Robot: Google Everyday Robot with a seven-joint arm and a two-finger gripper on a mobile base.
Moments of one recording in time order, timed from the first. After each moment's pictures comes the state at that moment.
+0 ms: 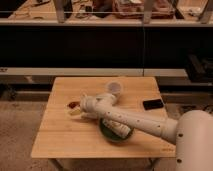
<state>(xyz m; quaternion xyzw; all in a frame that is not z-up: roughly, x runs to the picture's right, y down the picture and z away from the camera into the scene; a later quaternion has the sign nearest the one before) -0.174 0.078 0.893 0.35 -0.15 -0.86 0.35</state>
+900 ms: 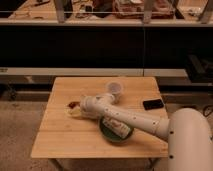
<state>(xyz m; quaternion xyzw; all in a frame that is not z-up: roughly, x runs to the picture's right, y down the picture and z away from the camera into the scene) -0.178 0.082 0.920 0.34 -0.17 -0.85 0.36</state>
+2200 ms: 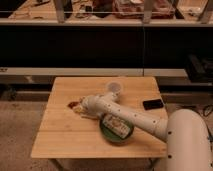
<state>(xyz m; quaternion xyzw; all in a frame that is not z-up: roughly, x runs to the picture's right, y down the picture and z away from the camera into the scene) -0.169 0.085 0.935 0.34 -0.19 -0.85 0.36</state>
